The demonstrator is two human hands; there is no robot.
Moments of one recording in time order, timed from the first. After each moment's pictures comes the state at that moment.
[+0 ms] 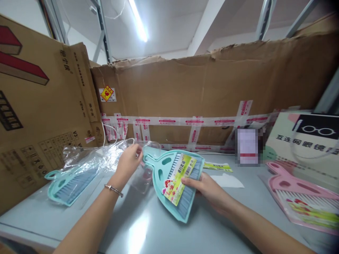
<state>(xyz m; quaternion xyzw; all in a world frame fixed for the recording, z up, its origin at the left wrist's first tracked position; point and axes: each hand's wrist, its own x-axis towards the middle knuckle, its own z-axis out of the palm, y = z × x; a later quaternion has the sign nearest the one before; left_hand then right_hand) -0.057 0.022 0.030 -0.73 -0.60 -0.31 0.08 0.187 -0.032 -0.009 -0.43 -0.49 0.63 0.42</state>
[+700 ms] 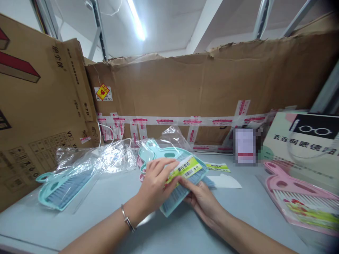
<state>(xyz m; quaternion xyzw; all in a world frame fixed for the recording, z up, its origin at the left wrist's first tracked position) 0.017 -0.028 0.003 -0.82 -0.34 -0.45 -0.05 0.164 -0.042 -0.022 -0.37 -0.33 0.68 0.54</state>
